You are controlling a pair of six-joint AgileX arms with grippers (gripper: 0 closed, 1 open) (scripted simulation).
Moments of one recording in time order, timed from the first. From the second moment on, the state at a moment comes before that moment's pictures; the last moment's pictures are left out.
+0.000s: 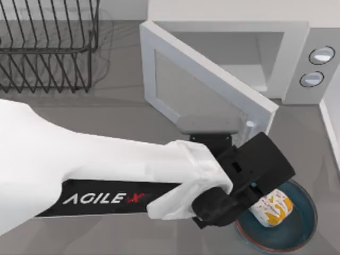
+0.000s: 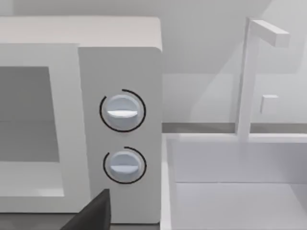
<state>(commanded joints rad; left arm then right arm) -1.11 1.89 1.15 -0.38 -0.68 -0.92 0.00 0.00 0.00 0.00 0.00 0.00</state>
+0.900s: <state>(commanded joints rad) -1.22 2.22 1.67 -0.64 -0.72 -1.05 0.00 0.00 0.00 0.00 0.00 0.00</state>
